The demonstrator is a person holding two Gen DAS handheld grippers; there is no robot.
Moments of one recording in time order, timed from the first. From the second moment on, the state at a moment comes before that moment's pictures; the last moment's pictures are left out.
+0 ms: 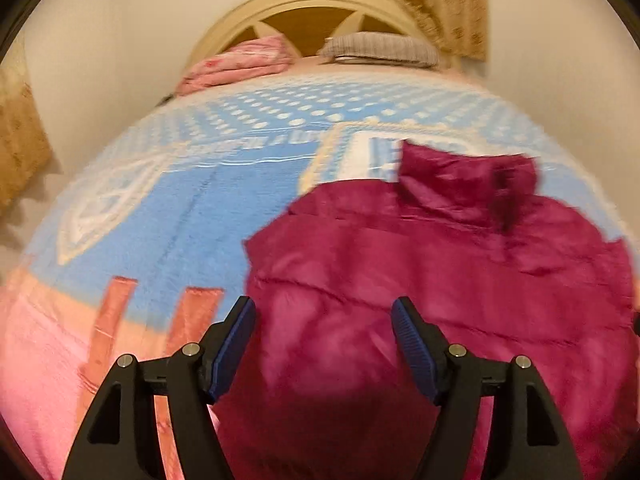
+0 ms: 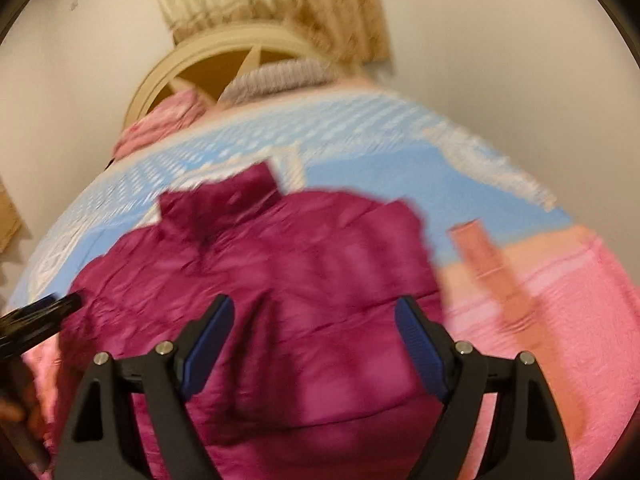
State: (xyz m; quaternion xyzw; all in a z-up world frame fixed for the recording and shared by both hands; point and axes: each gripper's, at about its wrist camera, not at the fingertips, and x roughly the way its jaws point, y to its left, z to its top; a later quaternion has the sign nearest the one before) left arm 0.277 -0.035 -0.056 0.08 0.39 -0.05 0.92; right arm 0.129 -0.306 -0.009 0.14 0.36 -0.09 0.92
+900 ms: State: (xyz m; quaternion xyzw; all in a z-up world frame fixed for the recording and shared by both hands) left arm 0.274 0.038 -0.112 -0.03 0.42 0.03 0.91; right arm 0.186 -0.256 -0.070 0.04 0.41 -0.04 0.91
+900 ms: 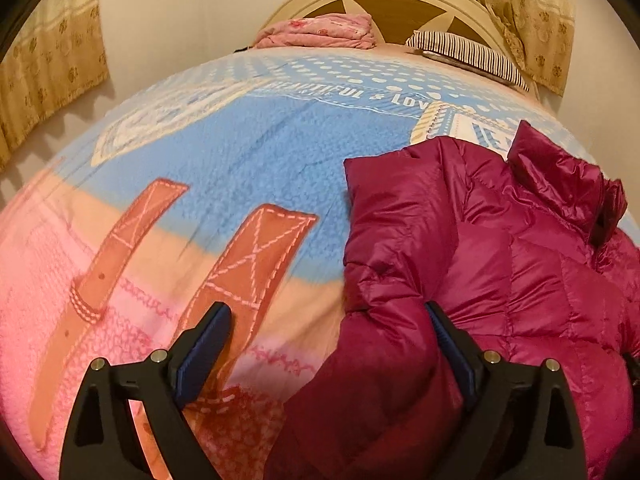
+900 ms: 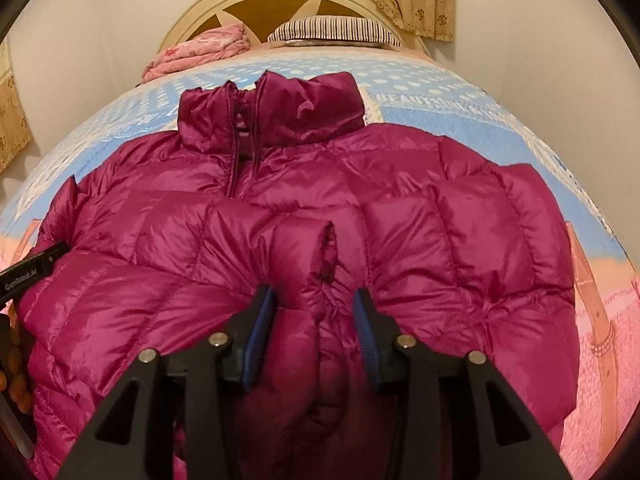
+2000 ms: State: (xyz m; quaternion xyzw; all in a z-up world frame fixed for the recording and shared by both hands) left arm 0.240 -0.037 -0.087 0.08 0.37 -0.04 0.93; right arm 0.167 -0.237 -0.068 0.04 0.41 -0.06 0.91
